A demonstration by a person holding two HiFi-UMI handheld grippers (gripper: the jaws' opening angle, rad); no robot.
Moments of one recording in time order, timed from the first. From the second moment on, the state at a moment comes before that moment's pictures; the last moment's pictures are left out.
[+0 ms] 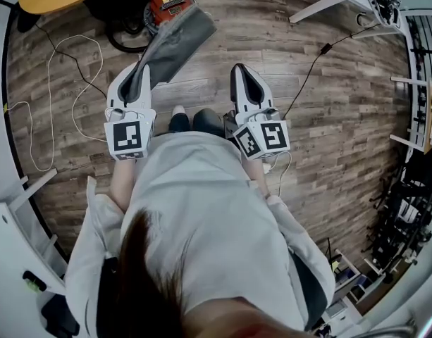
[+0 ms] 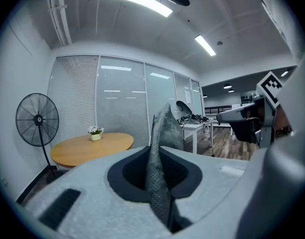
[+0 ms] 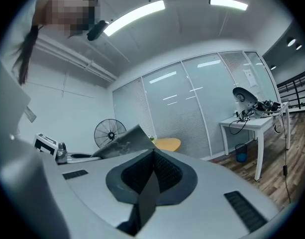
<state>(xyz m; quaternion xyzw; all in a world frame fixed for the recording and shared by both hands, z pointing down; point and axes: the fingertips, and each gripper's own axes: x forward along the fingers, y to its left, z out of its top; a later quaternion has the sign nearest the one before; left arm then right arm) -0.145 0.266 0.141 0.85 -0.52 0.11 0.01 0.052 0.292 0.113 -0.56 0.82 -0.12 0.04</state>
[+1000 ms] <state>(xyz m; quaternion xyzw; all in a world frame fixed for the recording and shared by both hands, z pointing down) -0.135 0.155 0.170 0.82 -0.56 0.15 0.03 0.075 0.140 0.135 -0.53 0.84 -0.14 0.03</state>
